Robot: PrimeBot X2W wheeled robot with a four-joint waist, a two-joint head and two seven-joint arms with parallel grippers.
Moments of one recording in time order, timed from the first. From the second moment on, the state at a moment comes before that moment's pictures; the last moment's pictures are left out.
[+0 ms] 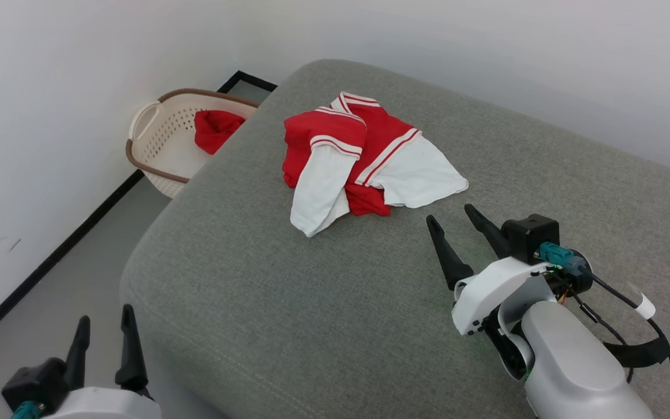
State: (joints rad) left arm -0.06 0.11 0.22 0.30 -0.30 -0.12 -0.26; right arm -0.61 -0.05 0.39 0.79 0.36 0.13 -0.26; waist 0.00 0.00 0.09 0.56
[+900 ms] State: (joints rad) left arm -0.69 0.56 -0.25 0.56 -0.67 -0.13 -0.25; right arm -0.57 -0.05 0.41 0.53 0.25 0.13 -0.26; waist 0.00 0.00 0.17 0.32
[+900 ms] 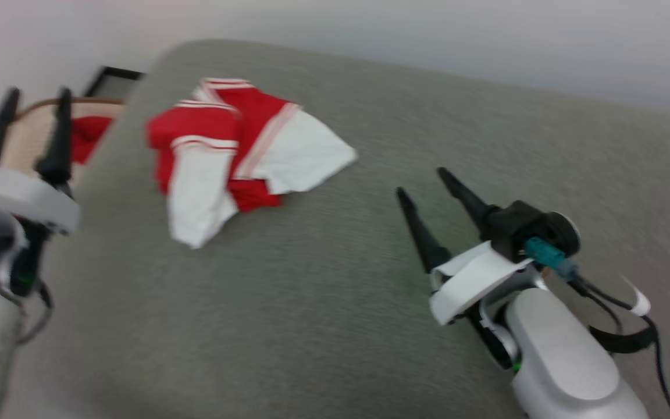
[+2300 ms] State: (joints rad) left arm -0.92 0.93 -0.65 0.81 -1.37 -0.13 0.38; right arm -0.57 -0.05 0.56 0.28 0.24 0.13 -0.25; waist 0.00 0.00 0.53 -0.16
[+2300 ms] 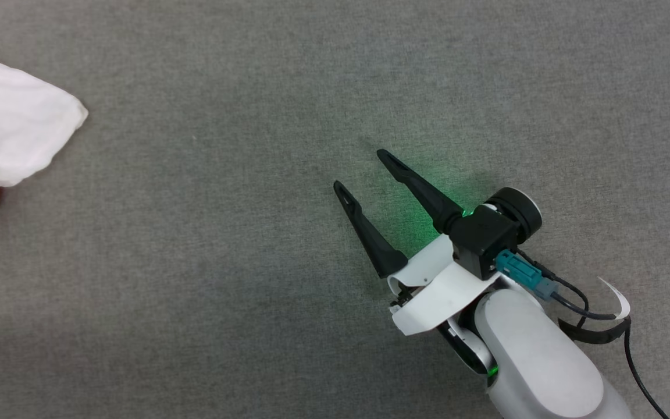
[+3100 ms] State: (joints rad) left arm -0.99 0.78 -0.77 0.57 -1.35 -0.13 0.15; right arm -0.45 -0.05 0.39 0.26 0.34 0.13 -0.26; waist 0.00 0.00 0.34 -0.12
